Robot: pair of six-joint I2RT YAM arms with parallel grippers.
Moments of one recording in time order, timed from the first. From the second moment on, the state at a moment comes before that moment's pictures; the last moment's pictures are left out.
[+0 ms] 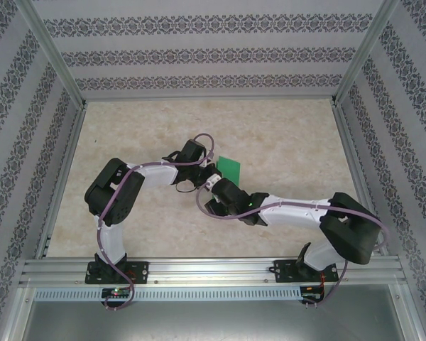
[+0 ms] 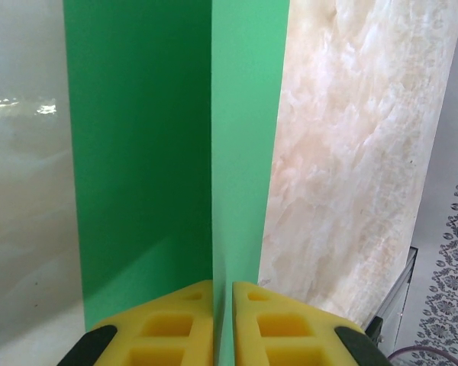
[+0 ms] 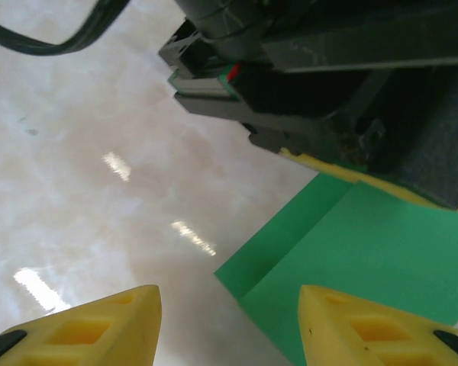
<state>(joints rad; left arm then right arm) -0.60 1.93 1.11 -0.07 0.57 -0.87 0.98 1.50 0.73 -0.11 0.20 0.17</state>
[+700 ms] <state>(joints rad) -0.60 1.93 1.11 -0.07 0.57 -0.87 1.01 1.58 0.78 -0.15 0.34 0.14</state>
